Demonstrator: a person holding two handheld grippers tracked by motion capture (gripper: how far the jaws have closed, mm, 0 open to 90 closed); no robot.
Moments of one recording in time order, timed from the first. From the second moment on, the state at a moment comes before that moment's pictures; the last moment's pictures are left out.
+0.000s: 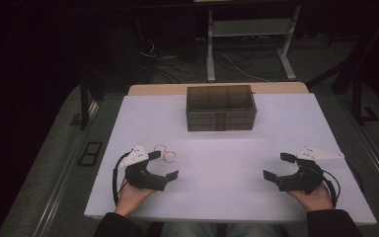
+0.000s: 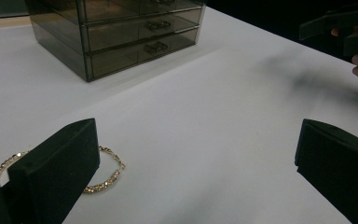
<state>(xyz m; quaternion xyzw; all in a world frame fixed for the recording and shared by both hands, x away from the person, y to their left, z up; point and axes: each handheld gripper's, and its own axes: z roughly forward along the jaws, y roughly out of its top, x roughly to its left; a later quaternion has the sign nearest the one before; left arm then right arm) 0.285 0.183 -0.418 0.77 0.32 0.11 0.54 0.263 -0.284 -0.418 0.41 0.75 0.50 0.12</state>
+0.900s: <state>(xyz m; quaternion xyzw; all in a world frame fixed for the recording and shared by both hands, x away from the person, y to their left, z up) 0.282 0.181 -0.412 0.78 0.32 0.11 0.53 0.259 -0.283 -0.418 0.41 0.76 0.50 0.12</state>
